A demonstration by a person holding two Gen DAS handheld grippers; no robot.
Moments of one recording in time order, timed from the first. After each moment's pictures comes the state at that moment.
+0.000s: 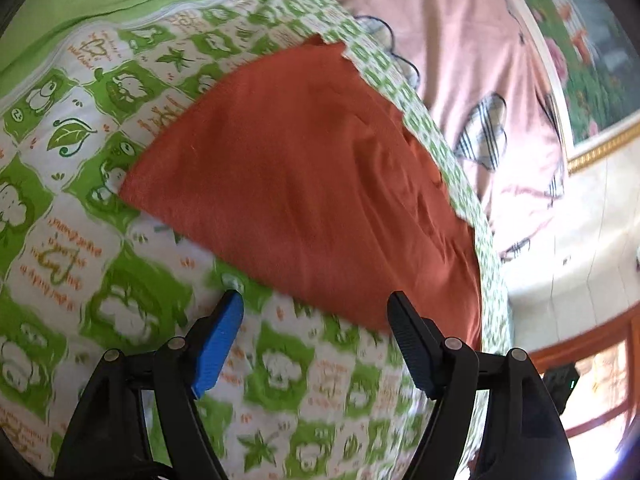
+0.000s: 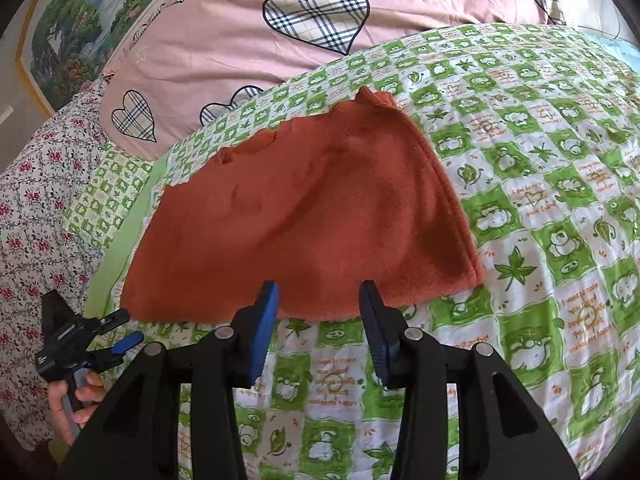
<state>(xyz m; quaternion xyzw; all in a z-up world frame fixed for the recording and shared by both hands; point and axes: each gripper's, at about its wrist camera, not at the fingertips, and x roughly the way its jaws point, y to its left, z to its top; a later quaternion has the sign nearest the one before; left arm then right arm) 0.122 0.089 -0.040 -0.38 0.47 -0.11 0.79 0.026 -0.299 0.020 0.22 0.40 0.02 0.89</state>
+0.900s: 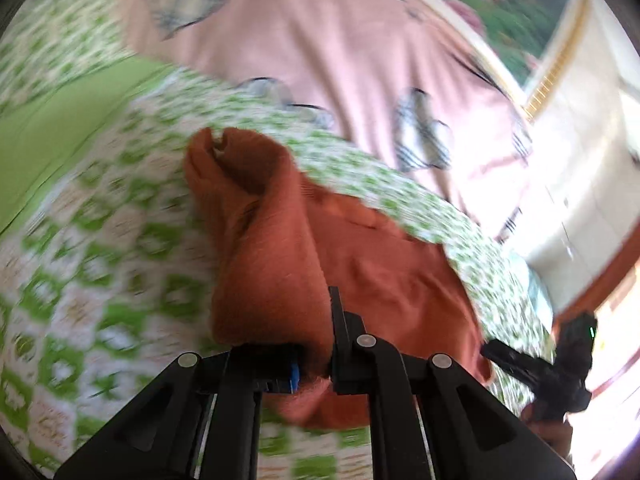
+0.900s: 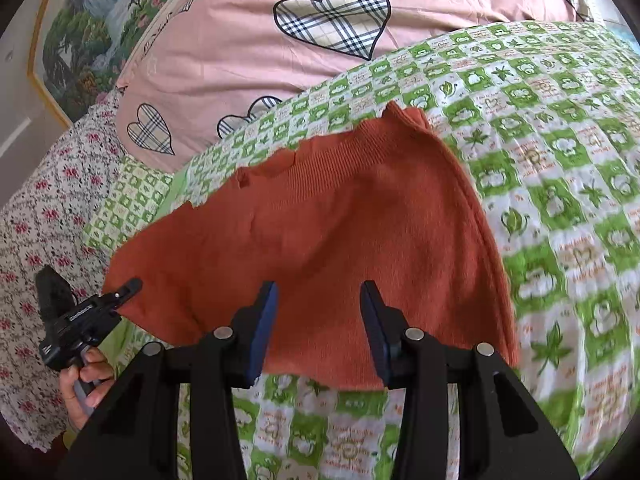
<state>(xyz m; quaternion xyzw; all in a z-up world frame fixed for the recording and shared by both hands) 0.174 0.013 0.046 -0.21 0.37 -0.17 0.89 0.083 -0.321 0.022 0.24 0.39 0.08 0.89</state>
